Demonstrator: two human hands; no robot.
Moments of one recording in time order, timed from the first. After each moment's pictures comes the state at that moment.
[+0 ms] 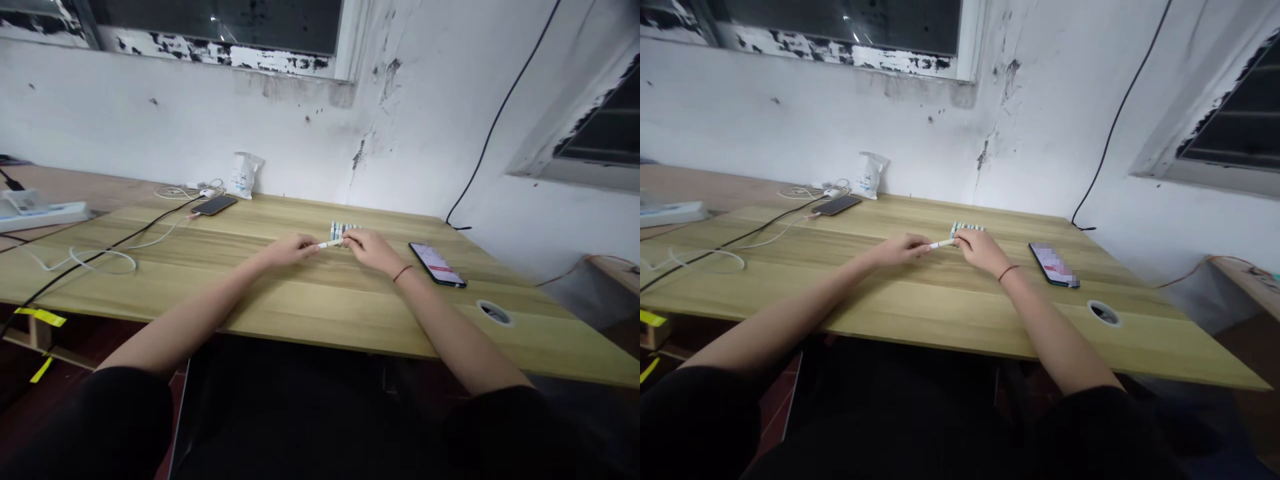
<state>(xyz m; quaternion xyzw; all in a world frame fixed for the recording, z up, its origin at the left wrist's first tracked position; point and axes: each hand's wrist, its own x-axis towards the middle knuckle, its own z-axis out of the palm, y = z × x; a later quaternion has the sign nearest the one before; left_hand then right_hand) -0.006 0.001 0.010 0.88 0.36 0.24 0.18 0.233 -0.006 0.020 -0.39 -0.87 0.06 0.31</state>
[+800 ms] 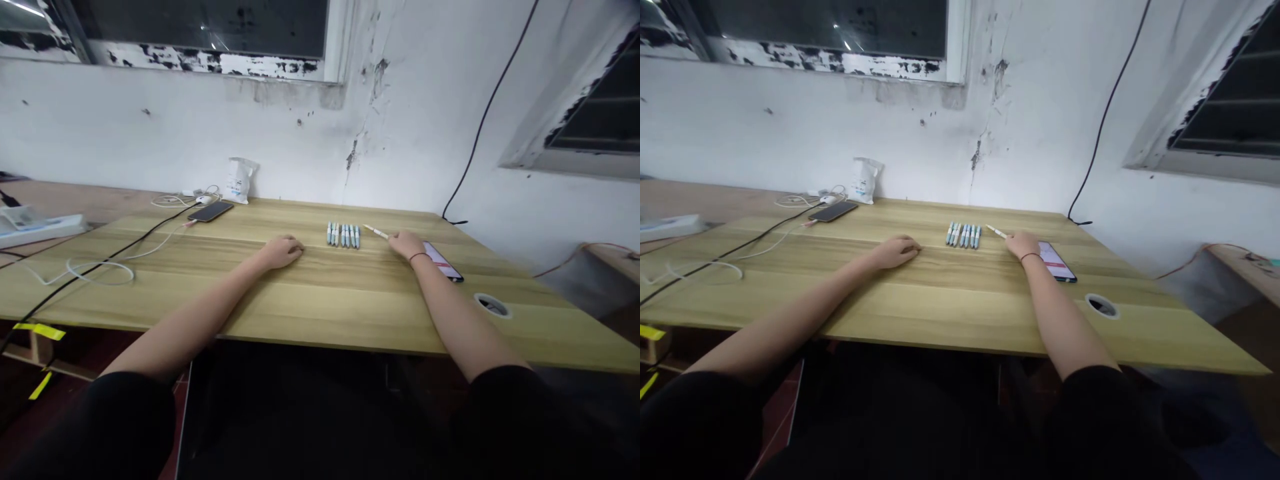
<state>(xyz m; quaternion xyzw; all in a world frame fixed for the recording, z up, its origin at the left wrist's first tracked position) -0.023 0.034 -0.014 0.87 0.46 0.16 0.03 0.331 0.051 -0.005 -0.79 -0.59 0.00 0.15</state>
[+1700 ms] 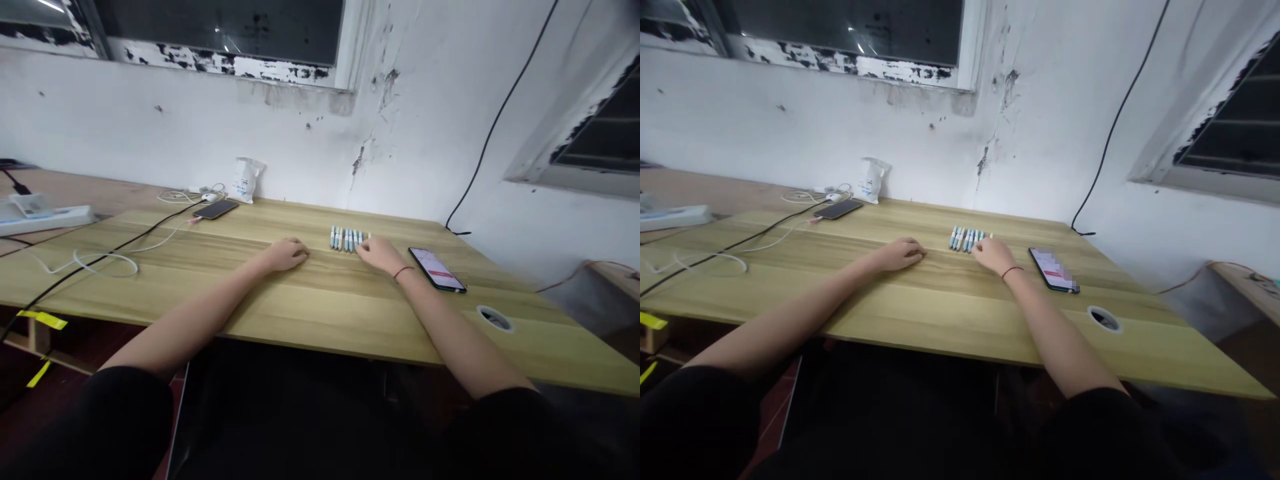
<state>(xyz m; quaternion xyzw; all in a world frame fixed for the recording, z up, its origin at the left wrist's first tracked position) -0.018 0.027 -0.013 0.89 0.43 0.15 0.02 0.251 0.013 0.010 -0.63 -0.77 -0.06 0.09</state>
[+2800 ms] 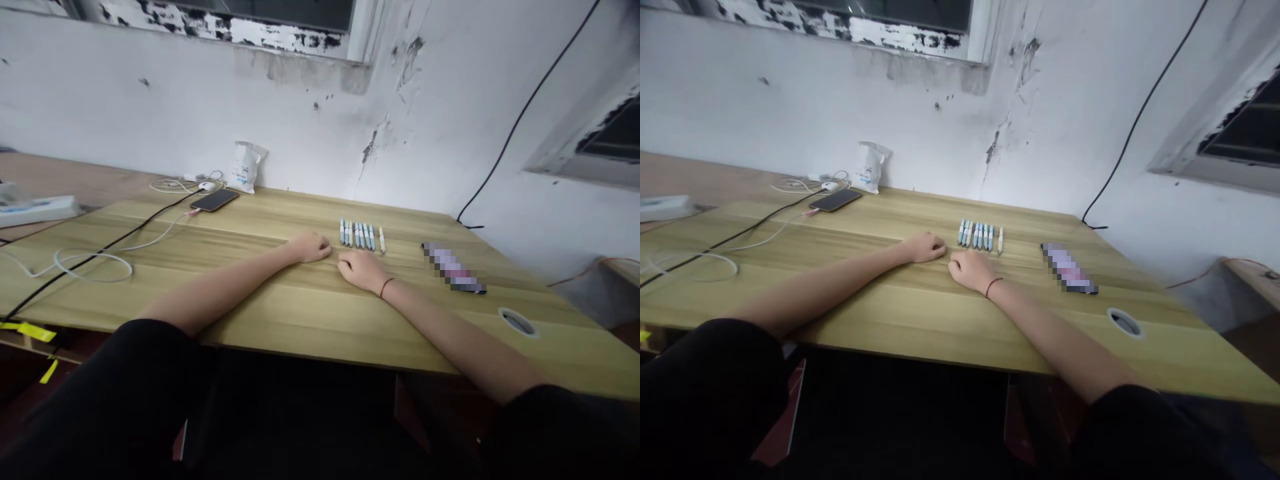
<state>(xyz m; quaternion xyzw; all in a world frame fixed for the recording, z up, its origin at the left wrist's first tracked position) 0.019 0.058 -0.016 0.90 0.42 0.07 -0.05 0.191 -0.012 -0.018 -0.53 -0.84 -0.08 0.10</state>
